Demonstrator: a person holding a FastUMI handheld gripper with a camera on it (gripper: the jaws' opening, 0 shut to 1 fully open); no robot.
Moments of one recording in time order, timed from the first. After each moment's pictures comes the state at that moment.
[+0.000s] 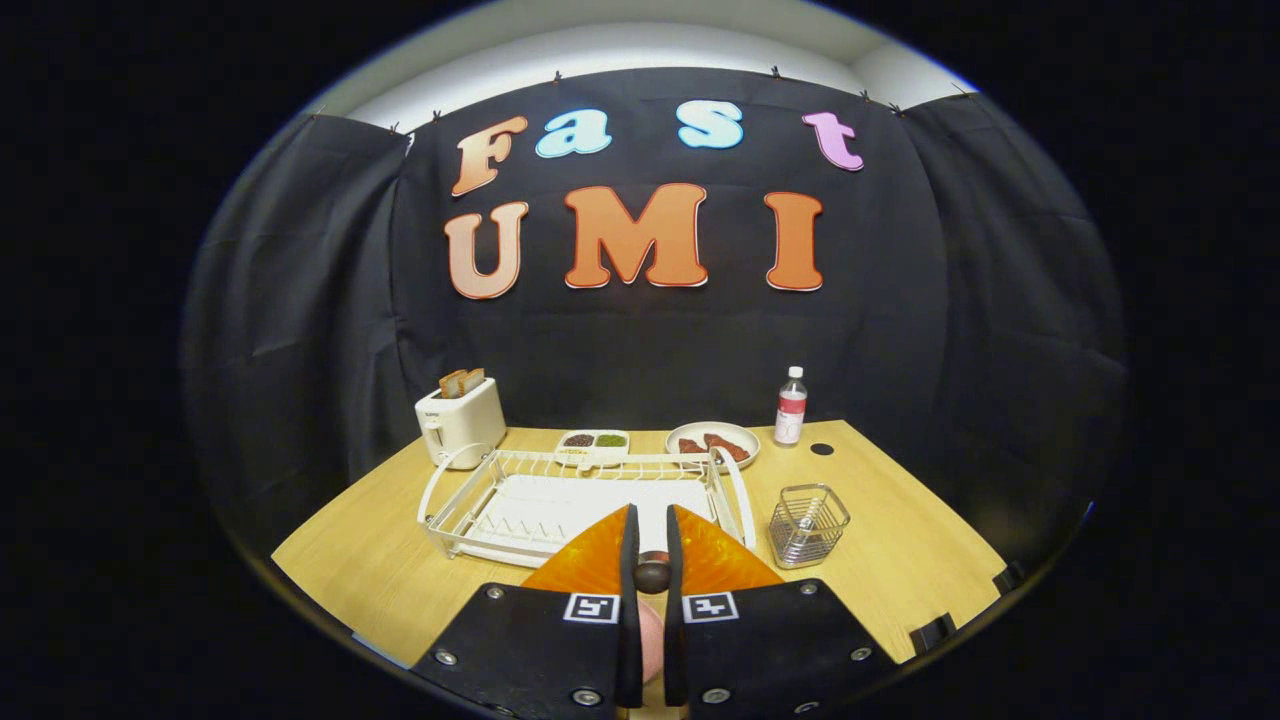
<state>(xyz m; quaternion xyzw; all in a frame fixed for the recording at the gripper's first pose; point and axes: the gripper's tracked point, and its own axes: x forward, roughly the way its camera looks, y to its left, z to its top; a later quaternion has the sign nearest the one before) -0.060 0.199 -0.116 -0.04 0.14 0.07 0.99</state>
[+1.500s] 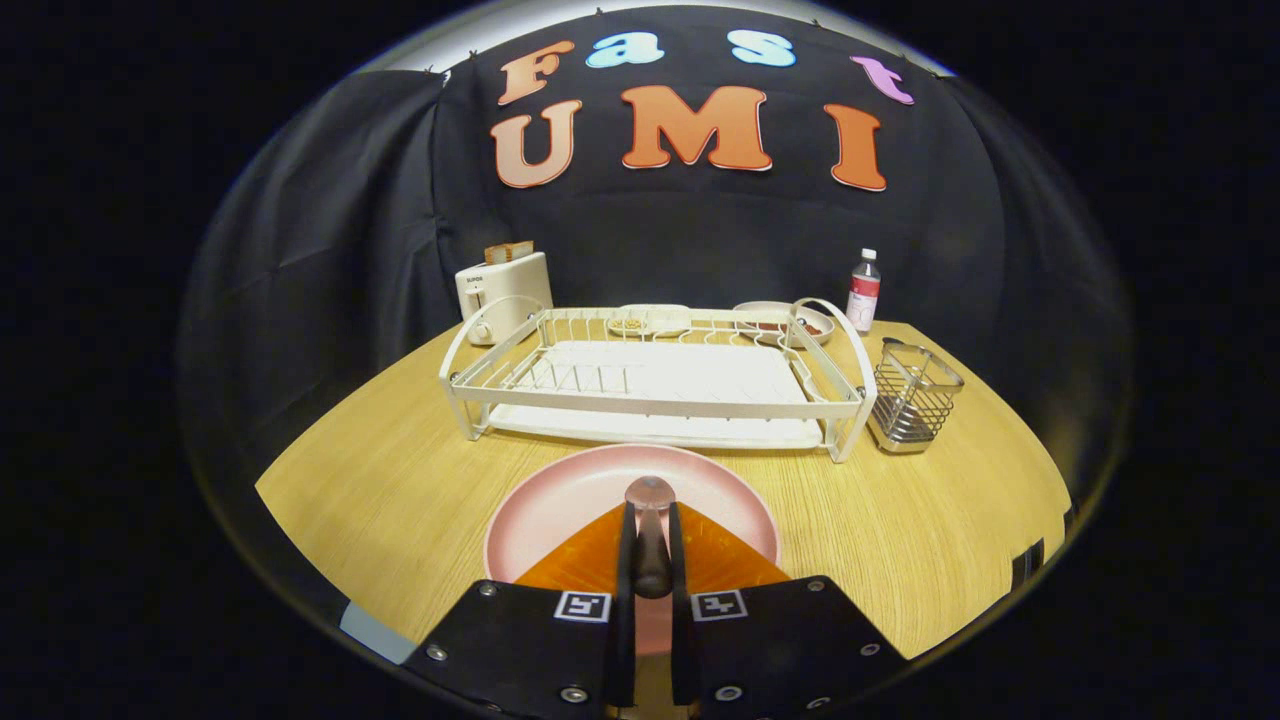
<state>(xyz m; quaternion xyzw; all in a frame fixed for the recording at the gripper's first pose) -0.095 0.233 -0.289 -0.06 0.27 0.12 0.95</state>
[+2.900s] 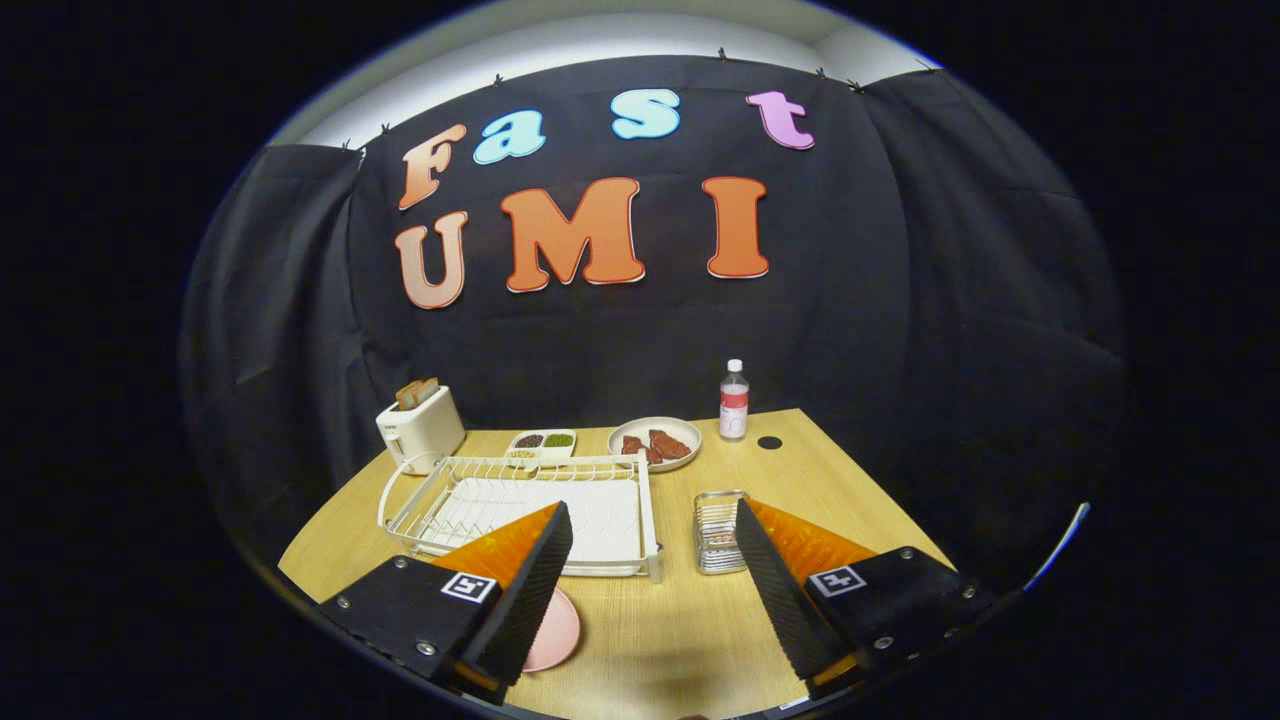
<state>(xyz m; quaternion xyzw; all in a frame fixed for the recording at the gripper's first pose) -0.037 0.073 -0.067 -0.02 0.16 0.03 0.99</state>
